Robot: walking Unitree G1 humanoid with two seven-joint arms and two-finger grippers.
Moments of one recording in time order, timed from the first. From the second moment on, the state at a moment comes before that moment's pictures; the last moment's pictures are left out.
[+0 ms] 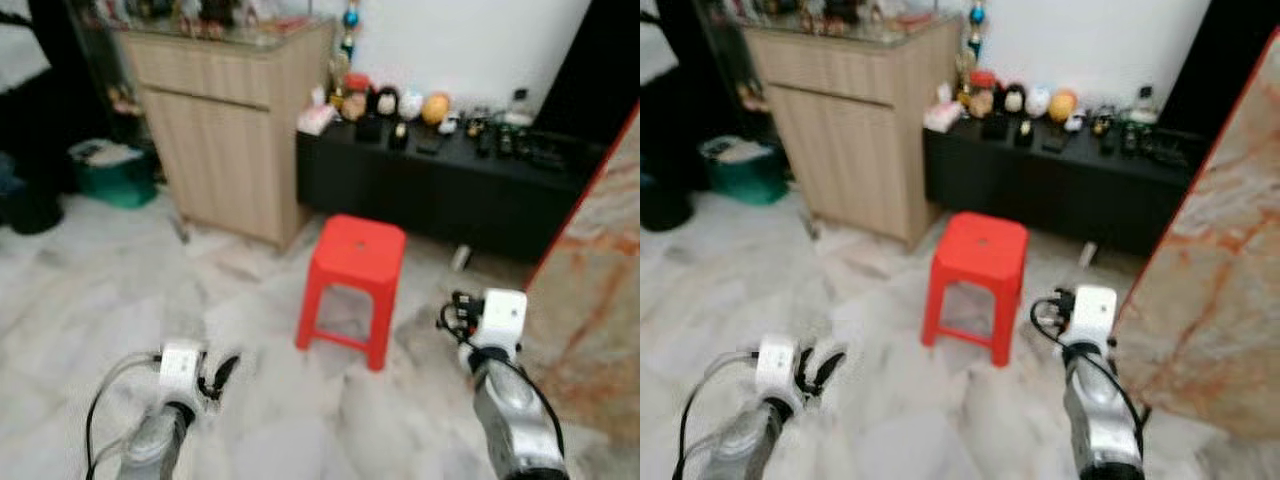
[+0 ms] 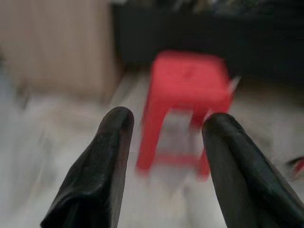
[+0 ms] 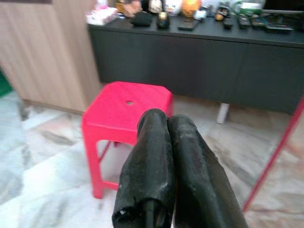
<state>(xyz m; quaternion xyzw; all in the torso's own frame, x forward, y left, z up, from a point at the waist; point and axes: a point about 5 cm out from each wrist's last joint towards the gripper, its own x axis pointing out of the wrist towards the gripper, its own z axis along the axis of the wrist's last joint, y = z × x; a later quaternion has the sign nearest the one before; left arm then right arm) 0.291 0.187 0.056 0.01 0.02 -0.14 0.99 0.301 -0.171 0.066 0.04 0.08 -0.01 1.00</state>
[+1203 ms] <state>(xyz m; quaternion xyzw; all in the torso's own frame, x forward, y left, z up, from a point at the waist) 0.289 0.093 0.102 0.02 0.03 -0.38 0.93 0.313 -0.146 0.115 0.08 0.05 0.01 1.00</state>
